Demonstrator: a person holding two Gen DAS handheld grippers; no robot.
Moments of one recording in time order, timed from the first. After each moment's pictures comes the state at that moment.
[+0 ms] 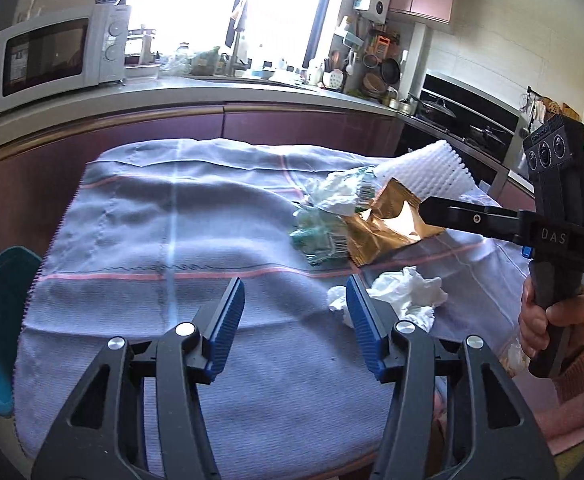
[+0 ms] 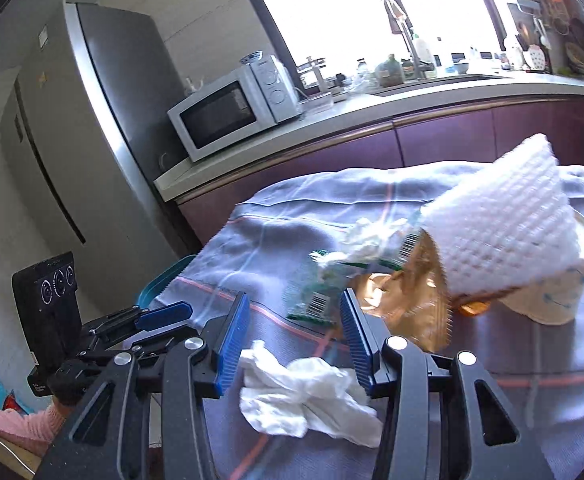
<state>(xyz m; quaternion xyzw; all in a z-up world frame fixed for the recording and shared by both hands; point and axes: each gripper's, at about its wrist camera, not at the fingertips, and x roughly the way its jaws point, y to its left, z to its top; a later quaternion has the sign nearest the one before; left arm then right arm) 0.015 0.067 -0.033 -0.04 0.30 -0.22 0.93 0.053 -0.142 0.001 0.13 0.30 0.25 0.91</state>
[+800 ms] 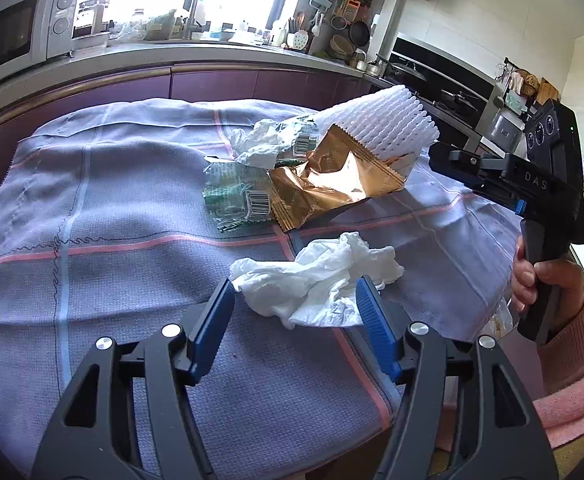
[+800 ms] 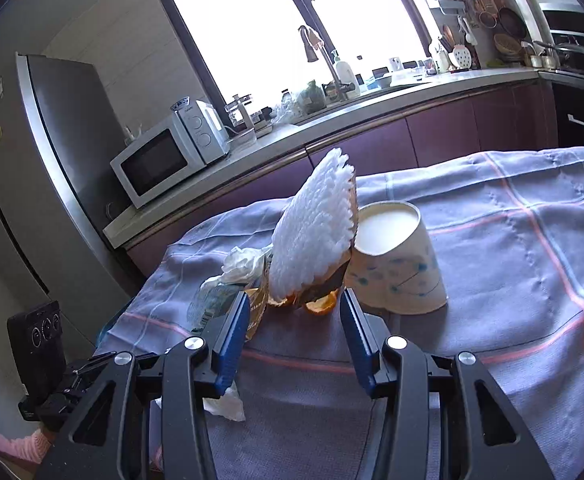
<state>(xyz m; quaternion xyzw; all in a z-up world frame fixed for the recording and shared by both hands) 0.027 0.009 -0.054 -0.02 0.36 -0.28 0.89 0.043 -0.231 -0.013 0.18 0.28 0.16 0.93</state>
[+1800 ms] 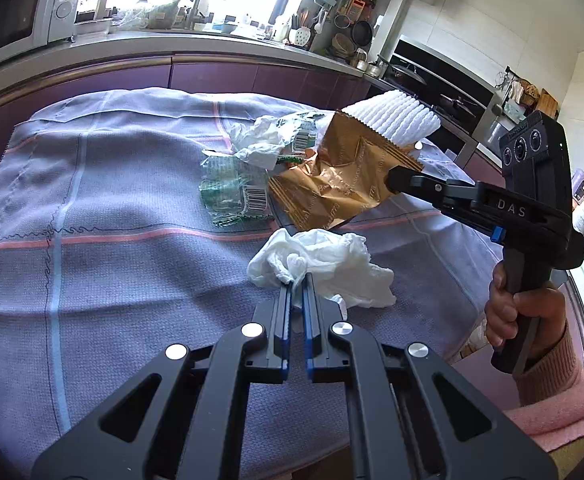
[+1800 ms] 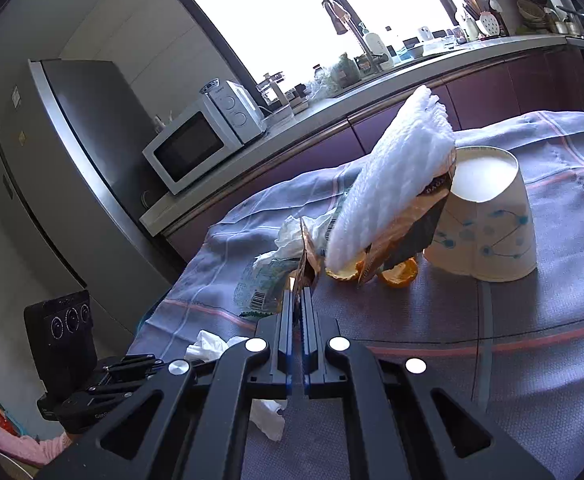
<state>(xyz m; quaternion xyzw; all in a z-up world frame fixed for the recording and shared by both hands) 0.030 0.014 -0.052 -0.05 0.37 -0.28 0.88 0.051 -0.197 -0.023 0.22 0.30 0.23 0.90</state>
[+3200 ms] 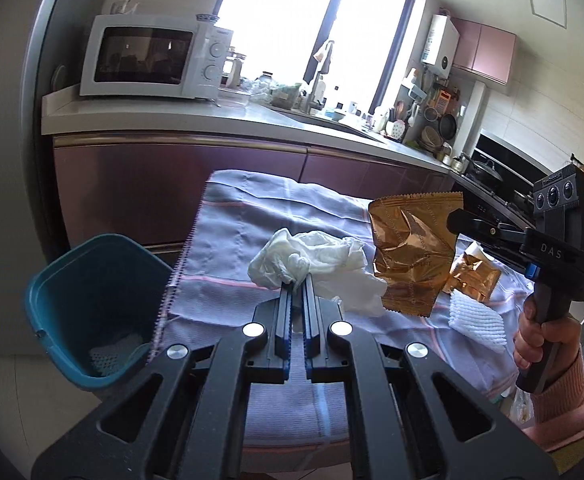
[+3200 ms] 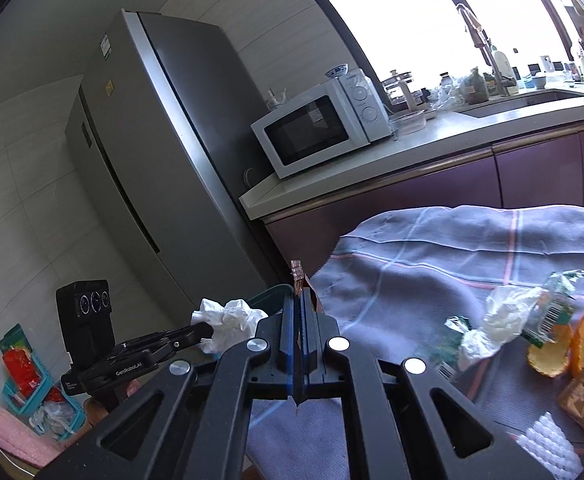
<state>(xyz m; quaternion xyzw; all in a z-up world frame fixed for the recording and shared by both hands) -0.044 0.197 0.023 -0.12 0.26 -0.10 0.95 0.079 -0.060 0.047 0.15 0.25 0.40 0.87</state>
